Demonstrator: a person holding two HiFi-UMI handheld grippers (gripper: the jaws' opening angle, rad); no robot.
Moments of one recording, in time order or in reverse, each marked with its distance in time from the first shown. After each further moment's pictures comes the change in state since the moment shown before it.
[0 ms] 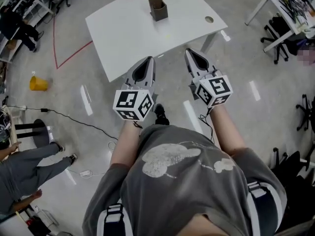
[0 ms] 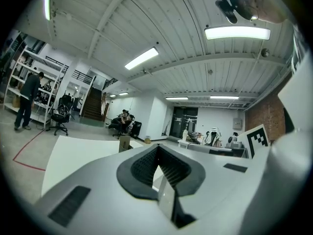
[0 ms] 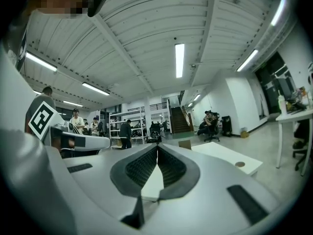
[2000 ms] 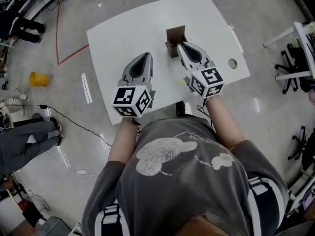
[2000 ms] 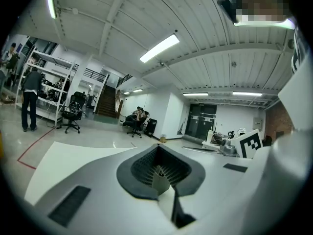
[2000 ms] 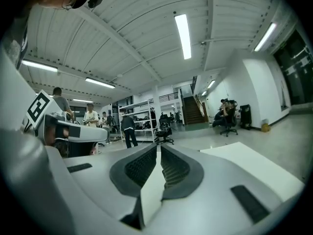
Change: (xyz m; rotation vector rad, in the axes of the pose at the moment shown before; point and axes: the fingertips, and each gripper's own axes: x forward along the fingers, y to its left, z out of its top) left arm 0.222 0.195 0.021 -0.040 0.033 0.175; right arm 0.308 -0.118 -0.014 -0.012 0.115 0.185
